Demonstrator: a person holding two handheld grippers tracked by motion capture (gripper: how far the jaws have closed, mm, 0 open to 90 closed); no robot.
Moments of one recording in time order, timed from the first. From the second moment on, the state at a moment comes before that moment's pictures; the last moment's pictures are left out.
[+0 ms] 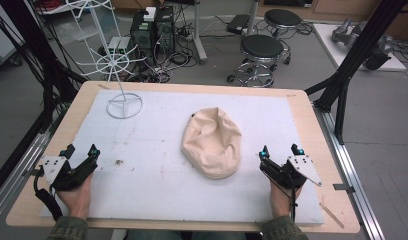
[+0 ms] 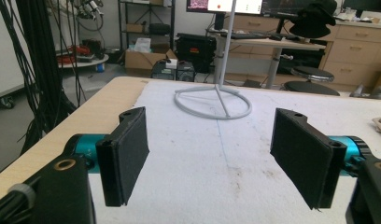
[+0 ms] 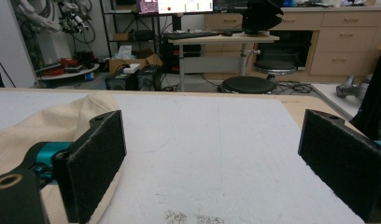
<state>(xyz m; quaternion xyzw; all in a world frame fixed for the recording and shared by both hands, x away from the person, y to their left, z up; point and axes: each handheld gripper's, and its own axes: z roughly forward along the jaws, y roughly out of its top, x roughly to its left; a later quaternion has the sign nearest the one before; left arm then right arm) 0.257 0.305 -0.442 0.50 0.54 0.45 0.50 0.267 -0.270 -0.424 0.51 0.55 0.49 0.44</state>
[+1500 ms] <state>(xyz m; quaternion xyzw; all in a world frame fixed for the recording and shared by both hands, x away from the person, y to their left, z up) 0.258 0.304 -0.443 0.50 0.54 0.44 0.51 0.281 -0.265 -0.420 0.51 0.56 0.51 0.41</state>
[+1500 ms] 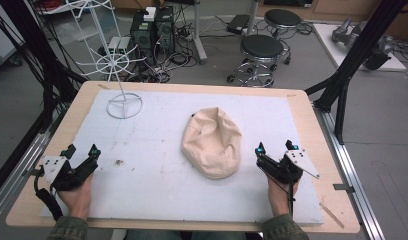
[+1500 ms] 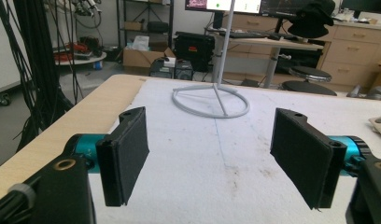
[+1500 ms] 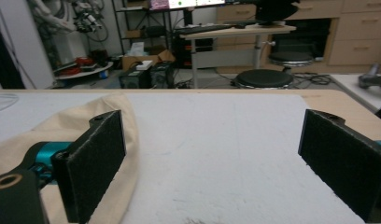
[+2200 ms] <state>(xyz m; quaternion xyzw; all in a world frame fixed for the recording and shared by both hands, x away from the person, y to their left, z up) 0.259 0.305 -0.444 0.51 0.54 0.44 0.51 0.305 -0.230 -0.389 0.44 0.62 0.53 0.37</state>
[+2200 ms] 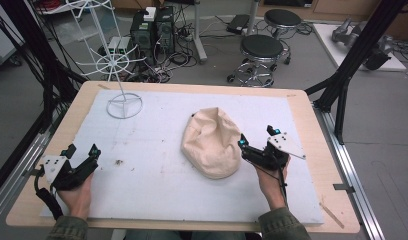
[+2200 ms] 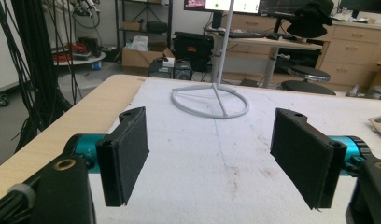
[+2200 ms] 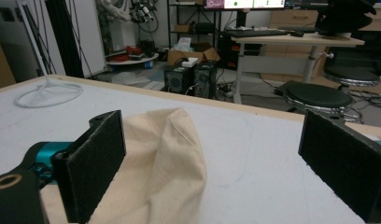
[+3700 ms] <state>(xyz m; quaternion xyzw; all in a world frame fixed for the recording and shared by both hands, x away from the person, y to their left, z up) 0.253 0.308 -0.443 0.50 0.54 0.44 0.51 0.352 -0.120 -0.388 0.34 0.80 0.44 0.20</state>
